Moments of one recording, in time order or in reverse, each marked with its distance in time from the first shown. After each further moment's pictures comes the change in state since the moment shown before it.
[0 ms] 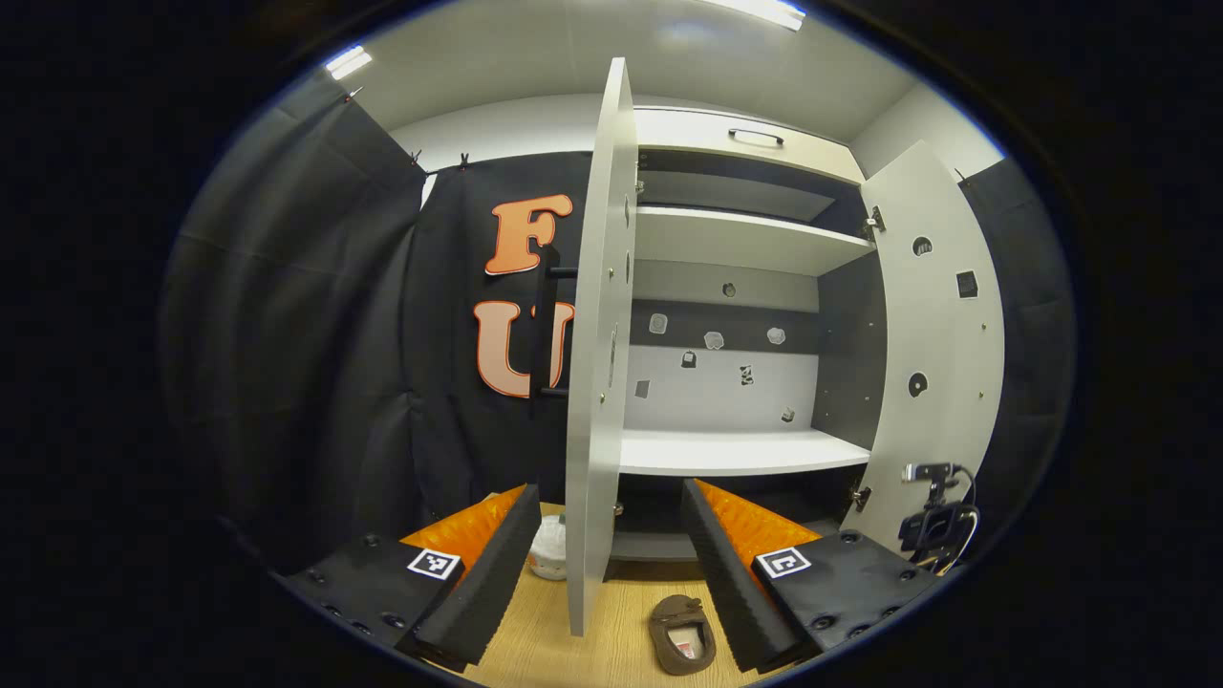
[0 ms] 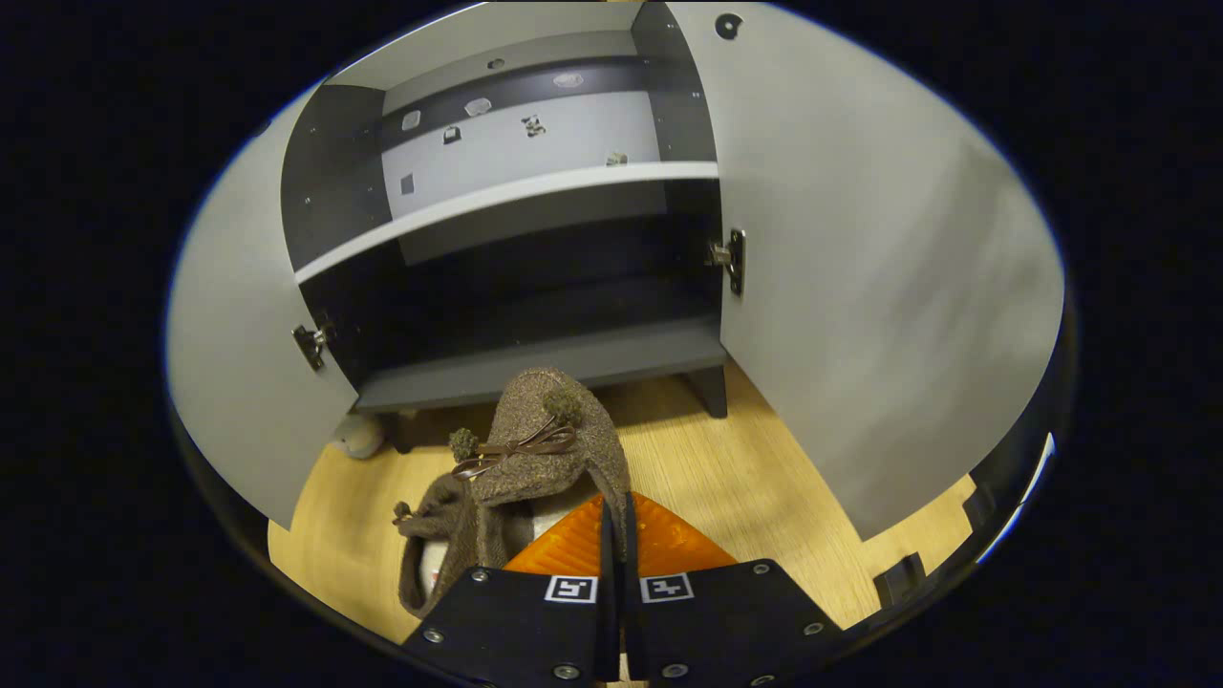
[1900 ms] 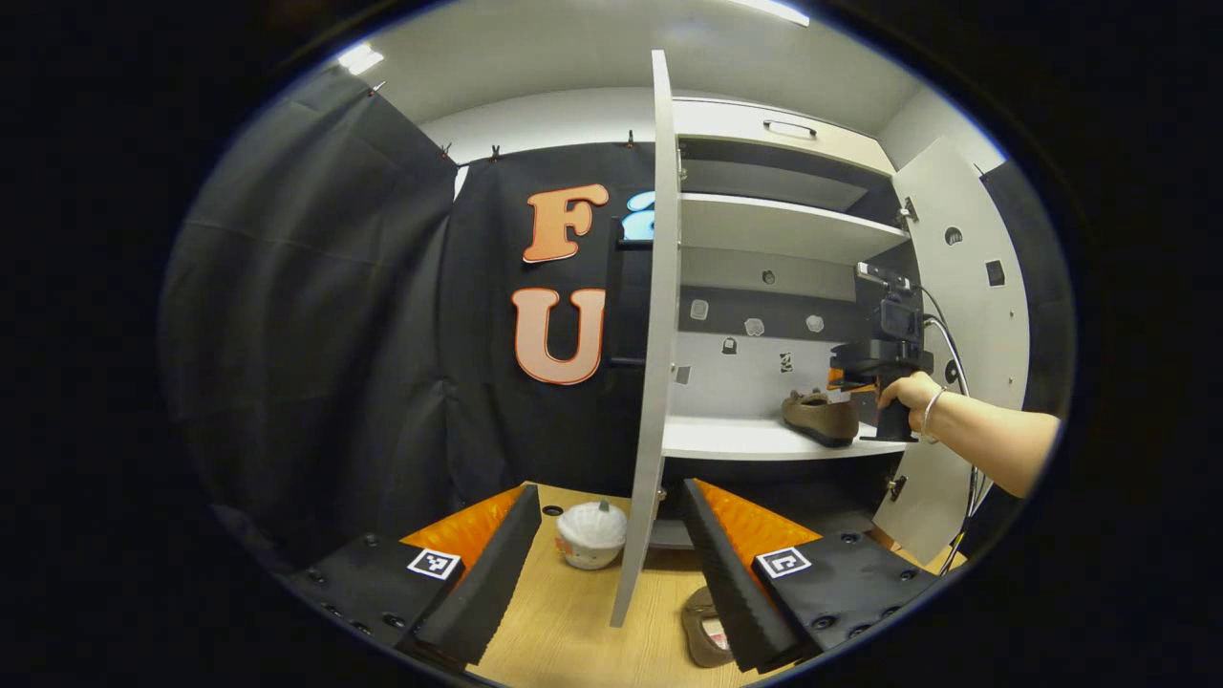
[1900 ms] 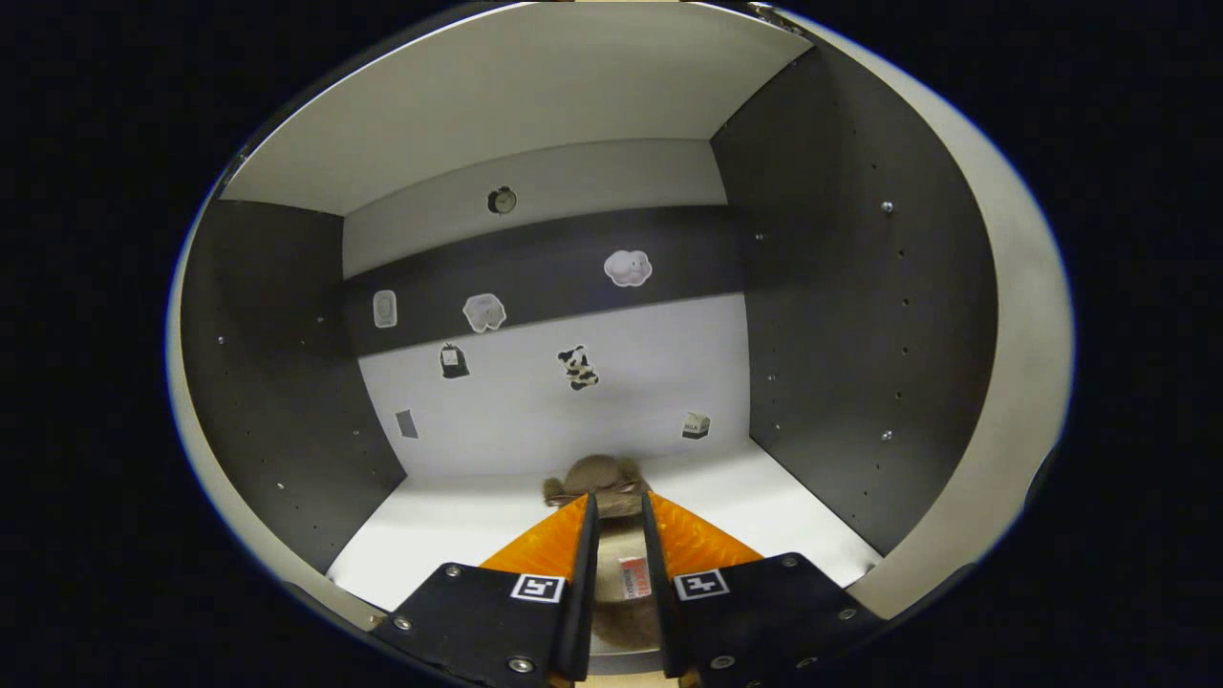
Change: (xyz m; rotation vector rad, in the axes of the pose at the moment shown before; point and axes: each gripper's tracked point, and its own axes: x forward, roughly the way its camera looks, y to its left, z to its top) left arm -0.009 0.041 -0.017 -0.002 0.024 0.085; right arm 0.077 0.068 0.292 0.001 -0.349 0.031
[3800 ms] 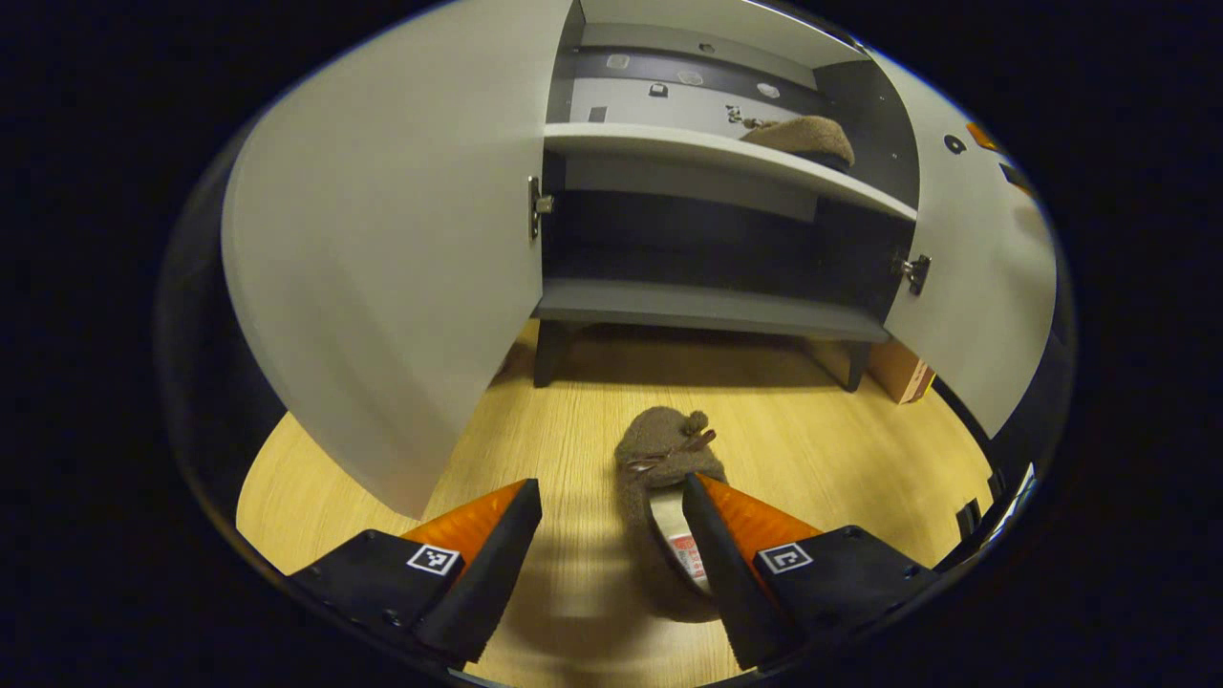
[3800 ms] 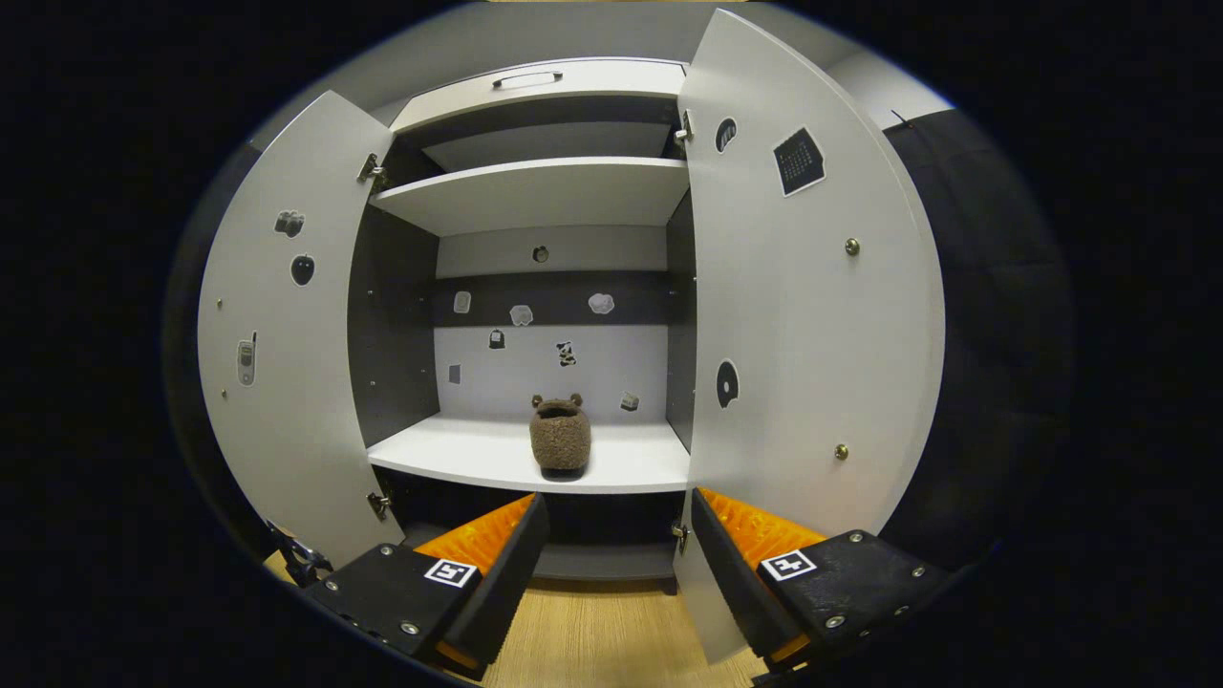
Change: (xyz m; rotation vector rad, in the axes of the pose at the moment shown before) left arm 0.060 -0.099 -0.331 0.055 0.633 -0.159; right arm -0.243 -0.087 -0.056 -0.147 -0.092 0.027
